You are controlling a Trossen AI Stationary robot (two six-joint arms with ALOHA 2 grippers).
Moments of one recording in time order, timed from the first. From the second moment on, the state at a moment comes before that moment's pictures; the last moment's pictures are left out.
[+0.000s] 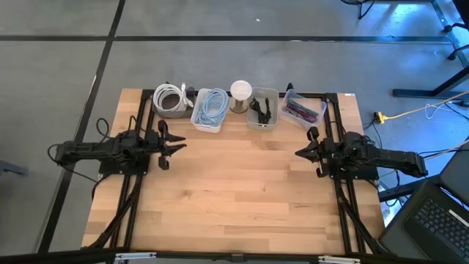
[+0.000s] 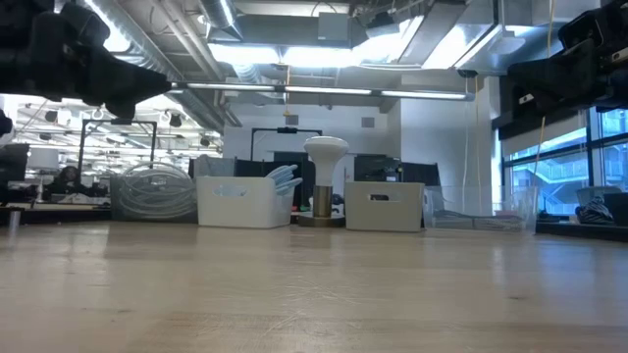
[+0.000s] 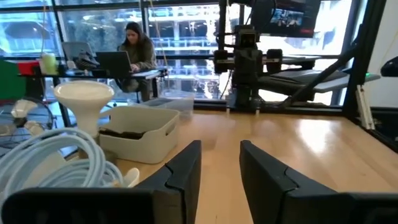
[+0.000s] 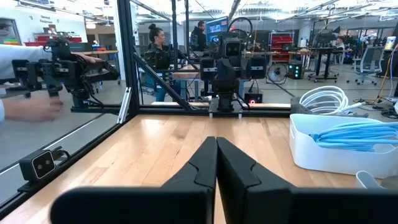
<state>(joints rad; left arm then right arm) 0.06 0.00 0.01 0.03 -0.13 -0.01 -0.10 0.01 0.01 0.07 -0.26 0.04</state>
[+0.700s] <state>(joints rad) 0.03 0.00 0.01 0.03 -0.13 -0.04 -0.10 0.01 0.01 0.07 -0.26 0.04</state>
